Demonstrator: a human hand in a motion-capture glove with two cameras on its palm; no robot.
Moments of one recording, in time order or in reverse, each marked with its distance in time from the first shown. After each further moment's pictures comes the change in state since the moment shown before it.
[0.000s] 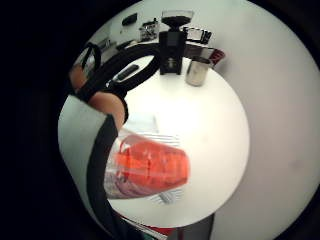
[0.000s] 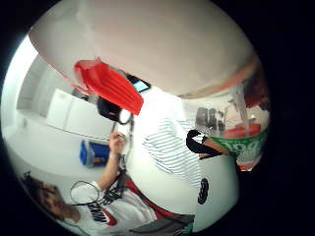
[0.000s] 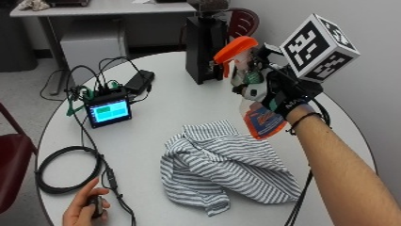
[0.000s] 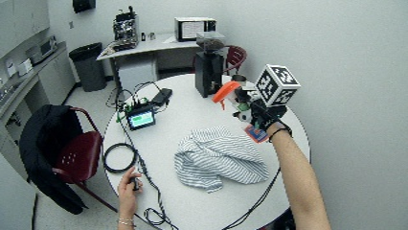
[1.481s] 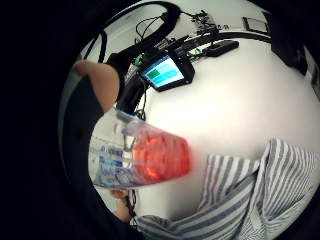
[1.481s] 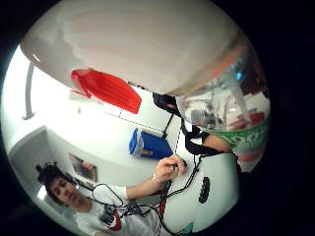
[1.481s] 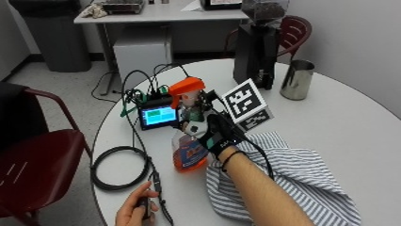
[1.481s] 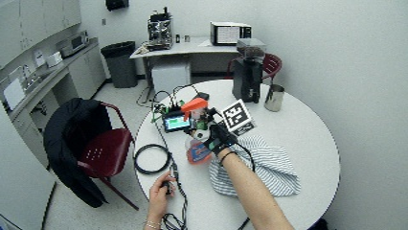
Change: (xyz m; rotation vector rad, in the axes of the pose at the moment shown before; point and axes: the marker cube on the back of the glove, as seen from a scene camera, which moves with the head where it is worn) arm -0.073 0.011 0.169 -0.092 -0.586 -0.005
